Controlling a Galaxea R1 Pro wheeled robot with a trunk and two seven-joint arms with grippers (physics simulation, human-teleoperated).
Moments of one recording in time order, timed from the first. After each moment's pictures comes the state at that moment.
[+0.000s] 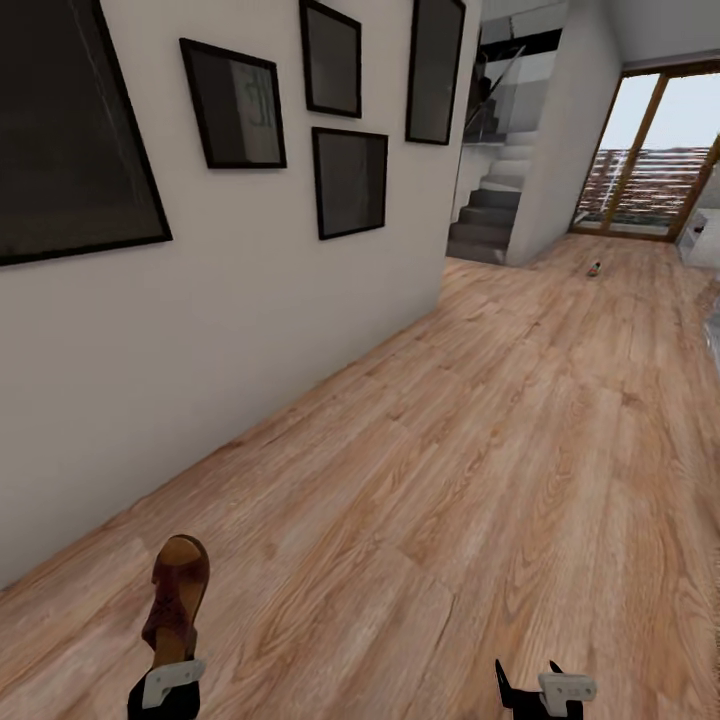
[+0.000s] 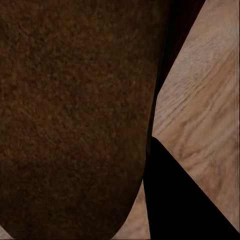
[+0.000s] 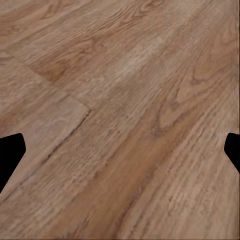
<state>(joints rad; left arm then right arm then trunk) -0.26 0.02 0.57 -0.40 -0.27 -0.56 -0.24 -0.33 -0.08 -0.40 -0.15 0.30 -0.76 0.09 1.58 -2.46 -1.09</state>
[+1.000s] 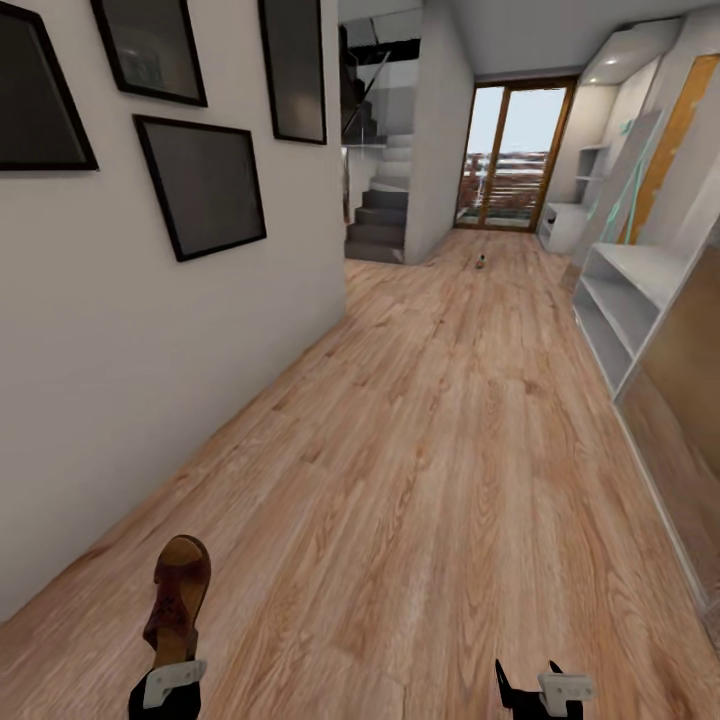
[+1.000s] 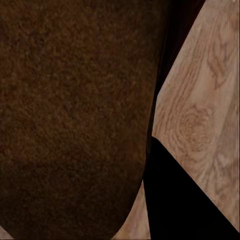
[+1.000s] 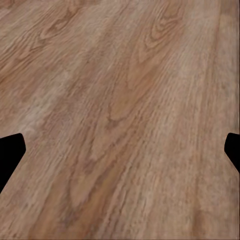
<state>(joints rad) -0.26 0.02 0.56 -0.40 -0.28 -0.56 -0.24 -0.33 -0.08 -0.40 -0.15 0.30 -0.76 0.09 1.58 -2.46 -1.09</state>
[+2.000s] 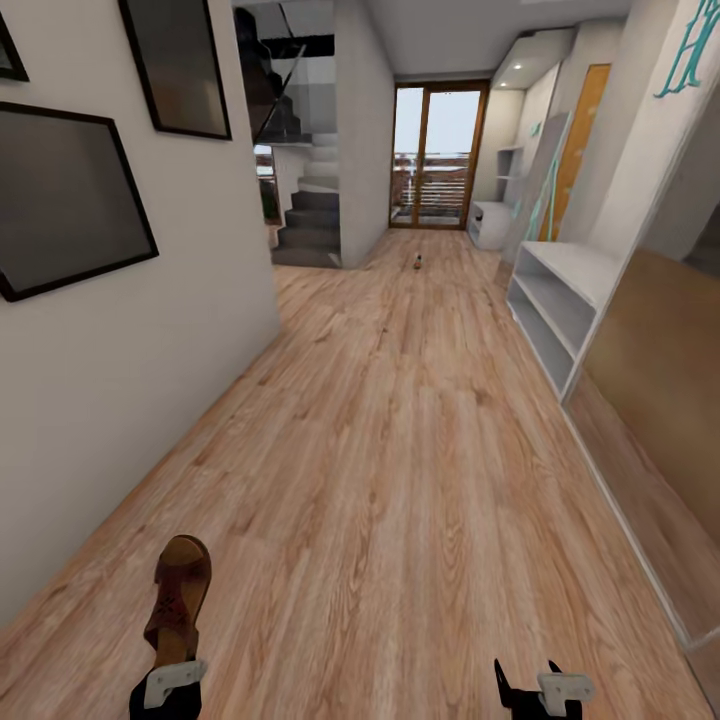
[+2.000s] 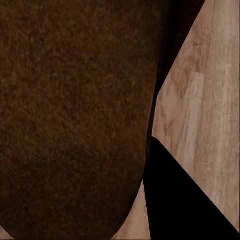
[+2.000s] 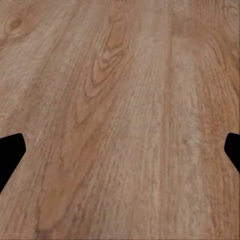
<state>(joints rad) -0.26 0.02 0.56 -0.40 -0.28 -0.56 -0.24 -0.33 -0.07 -0.40 -0.15 0.30 -0.76 0.09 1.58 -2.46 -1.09</state>
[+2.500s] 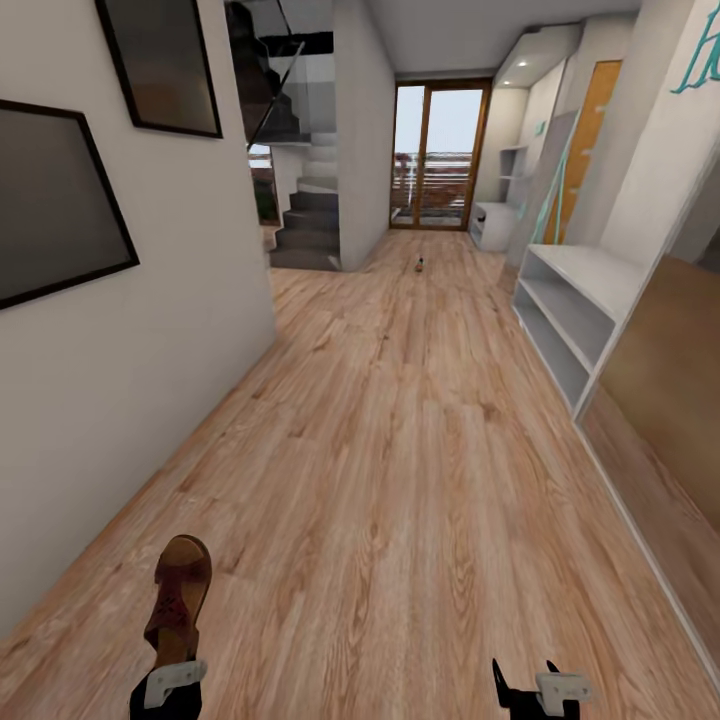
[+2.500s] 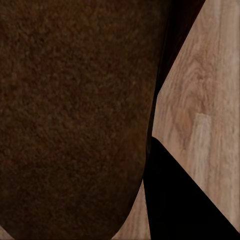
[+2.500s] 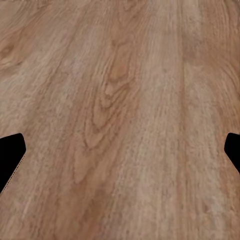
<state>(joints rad) -0.26 0.02 0.56 -0.40 -0.28 -0.56 -0.24 -0.33 -0.07 -0.39 -0.15 0.30 -0.76 0.09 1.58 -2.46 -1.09</state>
